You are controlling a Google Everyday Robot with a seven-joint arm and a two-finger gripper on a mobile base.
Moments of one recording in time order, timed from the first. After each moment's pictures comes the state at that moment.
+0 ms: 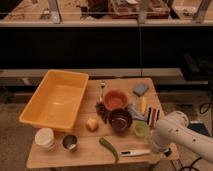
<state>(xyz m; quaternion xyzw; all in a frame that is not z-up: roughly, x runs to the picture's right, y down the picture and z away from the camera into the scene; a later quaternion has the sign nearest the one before) 0.226 0.313 0.729 -0.37 -0.07 0.01 0.93</state>
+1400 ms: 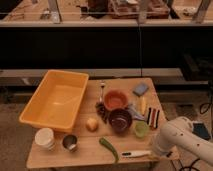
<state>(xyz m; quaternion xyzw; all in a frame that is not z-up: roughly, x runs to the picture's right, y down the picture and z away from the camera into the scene) 0.243 0.328 0.751 -0.34 -0.09 0.01 0.93</state>
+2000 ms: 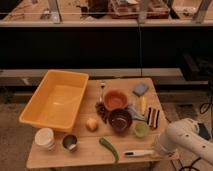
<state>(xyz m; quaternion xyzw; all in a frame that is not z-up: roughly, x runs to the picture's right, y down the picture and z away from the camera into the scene) 0.256 0.325 0.748 -0.33 -0.10 0.03 0.94</state>
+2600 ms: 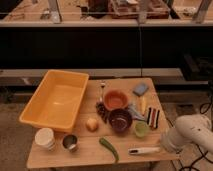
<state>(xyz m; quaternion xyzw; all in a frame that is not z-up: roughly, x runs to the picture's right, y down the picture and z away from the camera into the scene) 0.274 0.300 0.714 -0.36 -0.12 0.04 0.93</state>
